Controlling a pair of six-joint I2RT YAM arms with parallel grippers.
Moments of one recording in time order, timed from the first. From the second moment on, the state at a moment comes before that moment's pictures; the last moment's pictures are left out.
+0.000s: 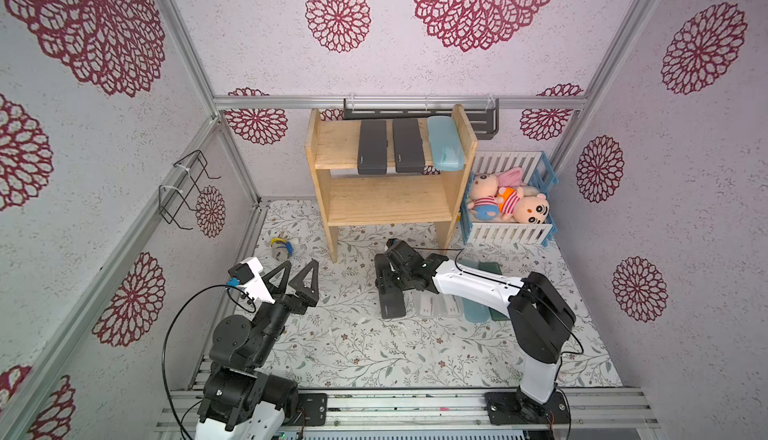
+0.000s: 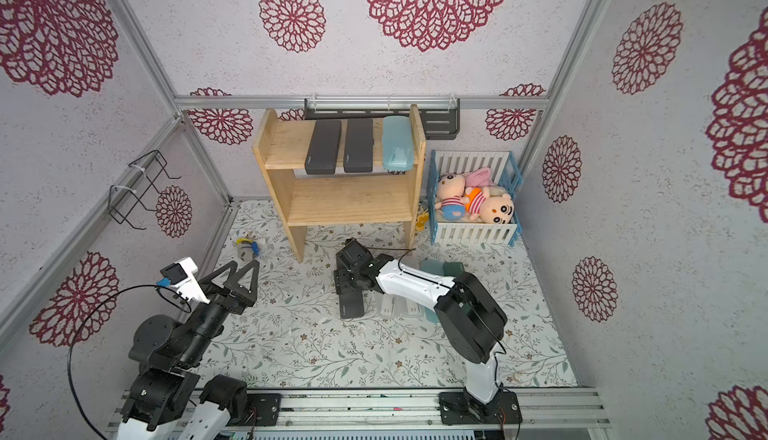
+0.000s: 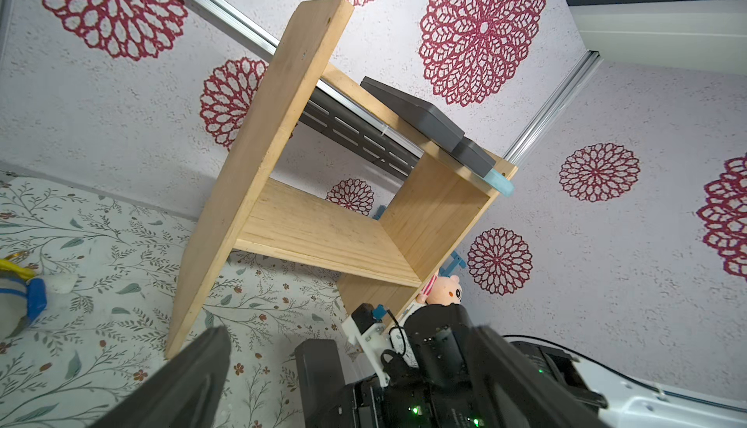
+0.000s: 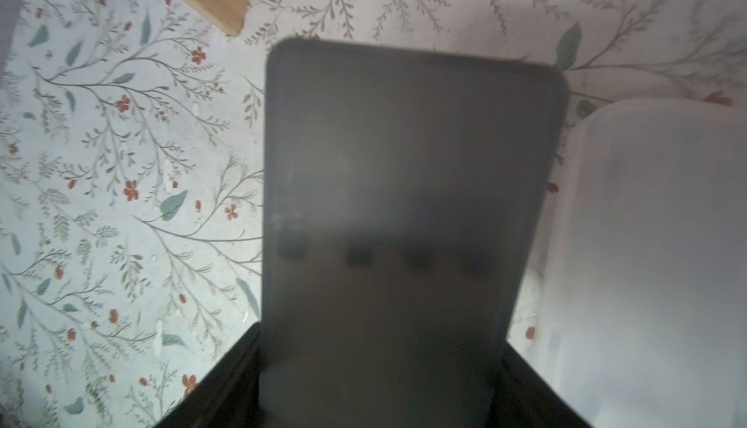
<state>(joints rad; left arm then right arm) -0.25 0.31 0.61 -0.20 0.06 -0.59 0.81 1.90 1.39 -0.48 0.02 0.54</state>
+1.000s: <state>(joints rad) -0.25 0.29 0.57 -0.22 0.03 -0.59 0.76 1.99 1.33 -0.45 0.08 0.56</state>
